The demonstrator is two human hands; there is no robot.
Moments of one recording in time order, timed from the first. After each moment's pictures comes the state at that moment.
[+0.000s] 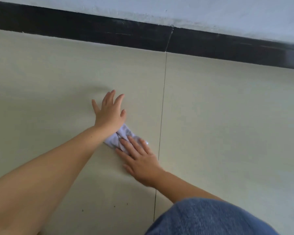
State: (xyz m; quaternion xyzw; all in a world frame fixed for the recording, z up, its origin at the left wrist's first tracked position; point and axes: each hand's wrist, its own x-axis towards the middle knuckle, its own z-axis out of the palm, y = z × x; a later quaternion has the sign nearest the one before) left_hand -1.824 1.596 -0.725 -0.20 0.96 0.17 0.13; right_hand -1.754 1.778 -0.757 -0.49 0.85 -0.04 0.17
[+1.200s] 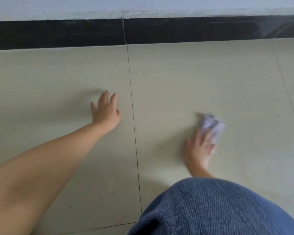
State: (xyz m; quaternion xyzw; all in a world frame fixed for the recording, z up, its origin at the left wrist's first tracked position) left_hand -1.837 1.669 -0.718 -0.13 0.97 0.13 0.18; right_hand -1.761 1.952 -0.731 0.20 0.97 -0.12 0.11
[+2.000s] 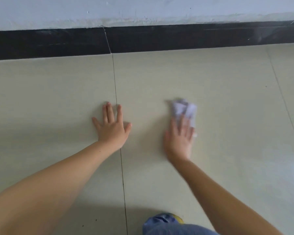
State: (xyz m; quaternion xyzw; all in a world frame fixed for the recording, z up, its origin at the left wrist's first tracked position) left_hand -1.852 1.730 -0.740 -0.11 0.96 0.07 0.24; right_hand -1.835 1.934 -0.756 0.04 0.99 -0.12 0.05
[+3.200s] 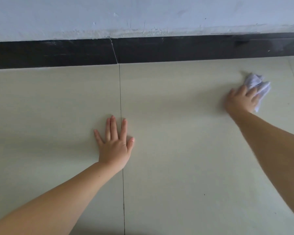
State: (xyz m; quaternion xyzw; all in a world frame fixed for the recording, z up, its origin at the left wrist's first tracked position) left_hand -1.846 1.729 -0.755 -0.11 0.97 0.07 0.19; right_hand -2.042 2.054 -0.742 0.28 0.95 -0.14 0.08
